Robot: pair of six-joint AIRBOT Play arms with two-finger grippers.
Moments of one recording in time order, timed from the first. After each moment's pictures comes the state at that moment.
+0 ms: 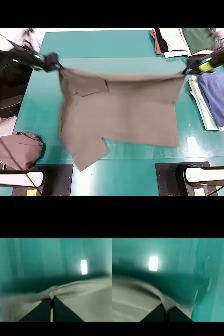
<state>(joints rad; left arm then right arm) 0.02 -1.50 1.60 1.04 -1.17 -1.45 -0.19 -1.50 1.64 -1.24 1.41 1.43</state>
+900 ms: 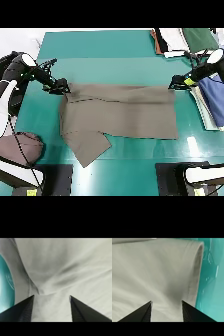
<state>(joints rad) 0.05 -1.67 1.52 1.17 -1.32 -1.44 -0.15 -1.52 1.44 -1.27 1.32 1.43</state>
